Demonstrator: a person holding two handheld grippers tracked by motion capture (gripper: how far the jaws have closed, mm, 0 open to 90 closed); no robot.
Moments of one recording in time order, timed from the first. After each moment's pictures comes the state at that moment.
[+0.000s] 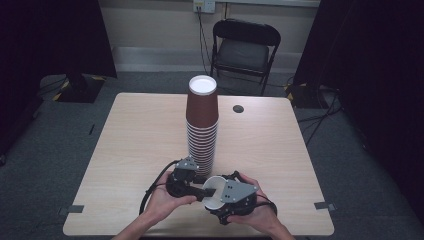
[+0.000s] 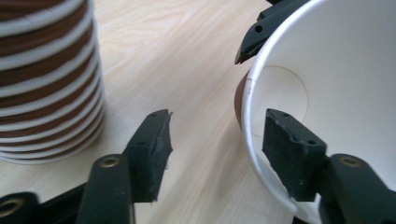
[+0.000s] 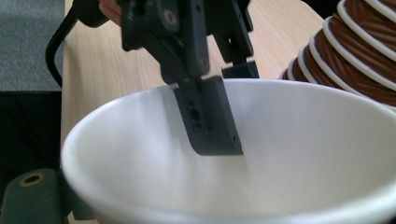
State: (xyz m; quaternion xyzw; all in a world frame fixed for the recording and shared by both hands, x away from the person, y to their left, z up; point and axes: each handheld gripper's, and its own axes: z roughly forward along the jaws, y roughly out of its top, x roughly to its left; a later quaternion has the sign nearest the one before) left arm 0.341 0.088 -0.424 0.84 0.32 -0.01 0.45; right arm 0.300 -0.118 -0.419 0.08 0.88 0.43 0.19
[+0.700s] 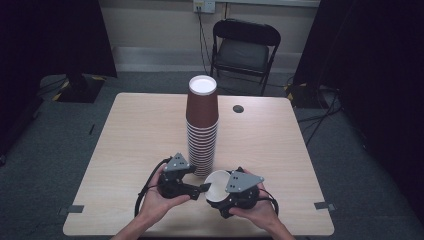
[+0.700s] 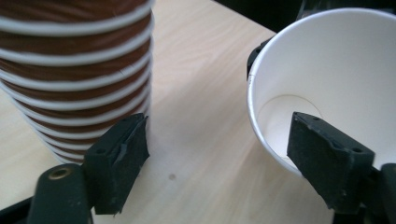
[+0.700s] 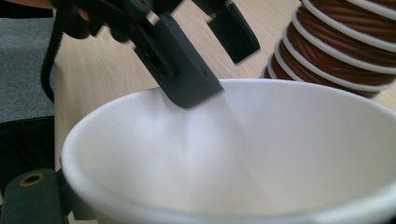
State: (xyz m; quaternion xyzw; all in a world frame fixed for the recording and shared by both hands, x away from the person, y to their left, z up) left arm 0.334 0.107 -0.414 0.81 0.31 0.08 0.49; right arm 0.313 -0.126 -0.419 0.14 0.86 0.46 0.17
